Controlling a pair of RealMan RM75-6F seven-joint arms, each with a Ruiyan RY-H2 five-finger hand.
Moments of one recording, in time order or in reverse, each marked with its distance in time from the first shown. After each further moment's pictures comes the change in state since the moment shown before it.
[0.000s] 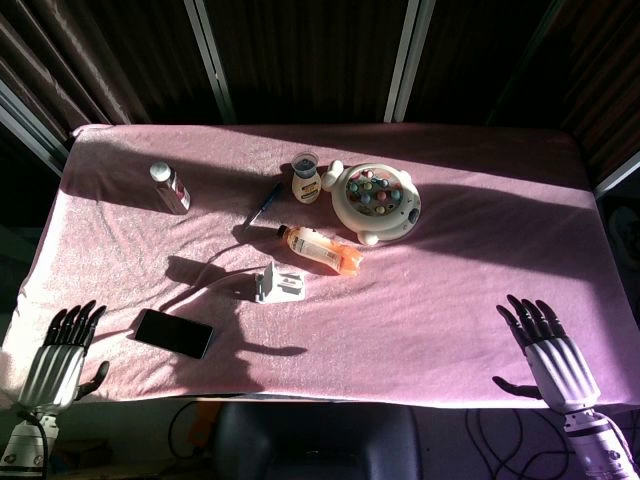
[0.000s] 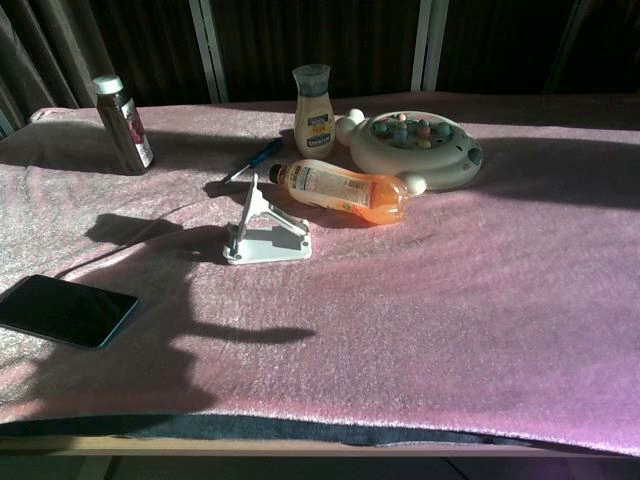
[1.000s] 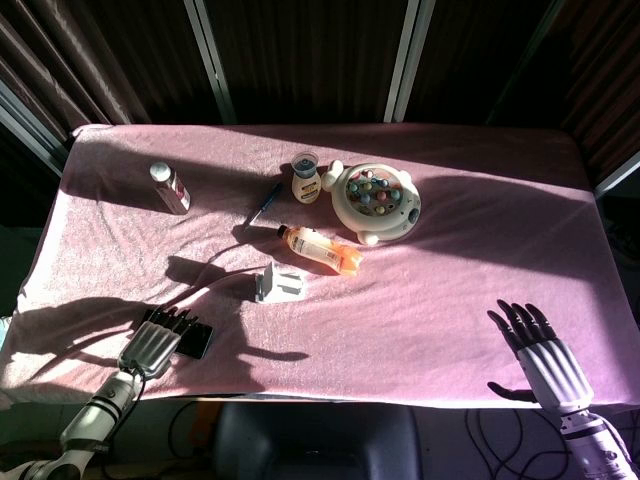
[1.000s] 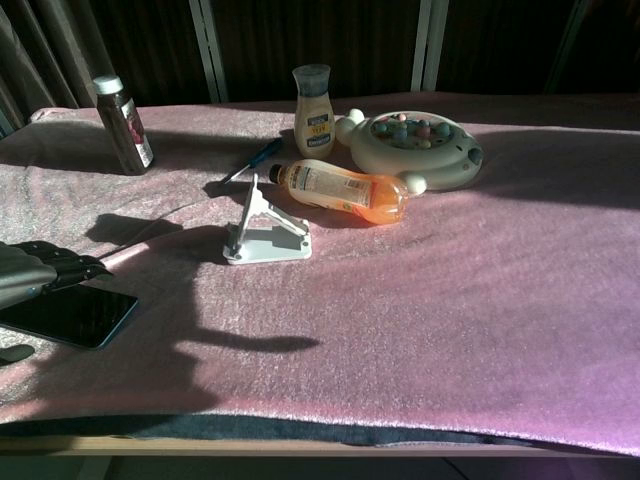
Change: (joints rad) left arm -0.403 -0.086 -0.008 -0.058 -0.460 -0.531 0.590; right arm 0.015 0.008 -0.020 0.007 -0.036 -0.020 0.030
